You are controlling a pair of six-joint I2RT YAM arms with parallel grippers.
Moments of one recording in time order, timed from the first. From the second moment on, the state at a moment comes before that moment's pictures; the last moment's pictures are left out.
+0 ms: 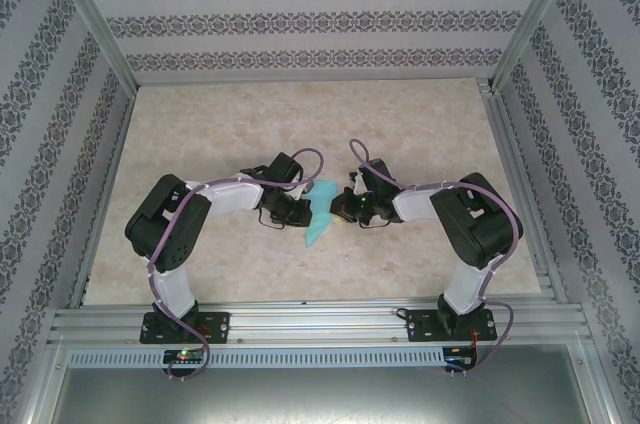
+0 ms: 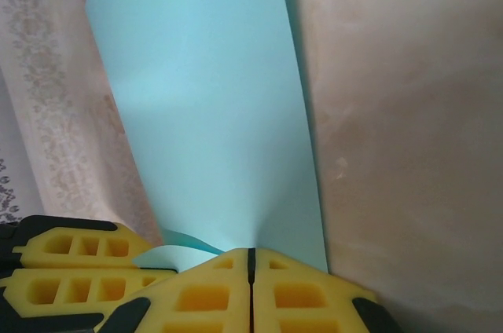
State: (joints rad) left arm -0.57 1.83 1.03 -0.42 0.42 -0.38; right arm 0.49 1.79 0.74 0.13 -0.57 0.89
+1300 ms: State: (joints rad) left arm -0.57 1.83 1.03 -0.42 0.42 -0.37; right arm 0.53 1.71 0.76 0.10 -0.57 0.92
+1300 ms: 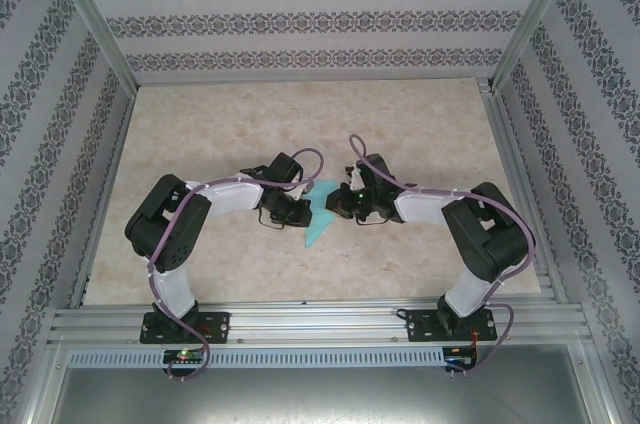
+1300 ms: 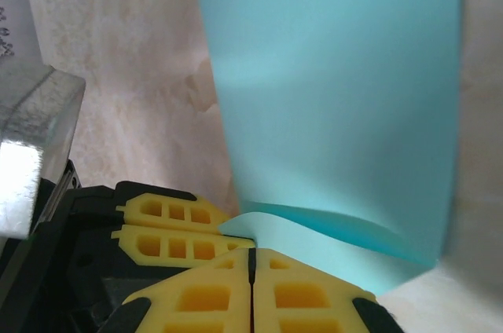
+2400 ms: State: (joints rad) left arm -0.61 1.69 1.04 -0.42 0.54 -0.61; right arm 0.56 1.81 0.76 0.13 -0.56 0.91
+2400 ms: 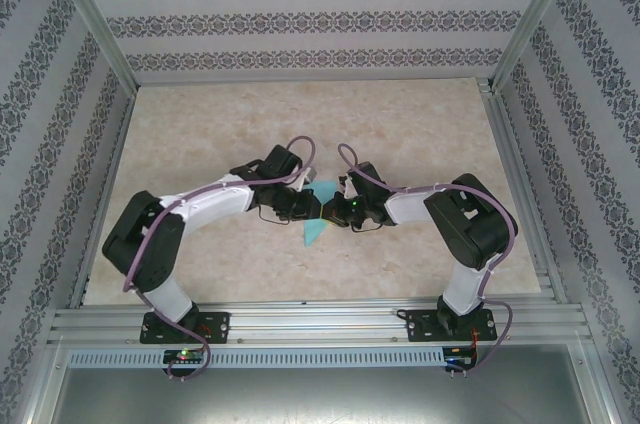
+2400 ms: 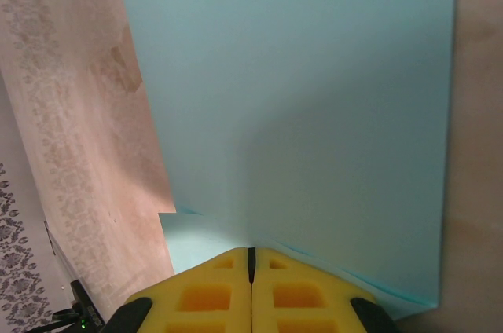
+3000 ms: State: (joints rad) left arm -0.63 1.84 1.02 -0.43 0.50 -0.61; right arm 0.55 1.77 0.77 0.10 -0.57 0.90
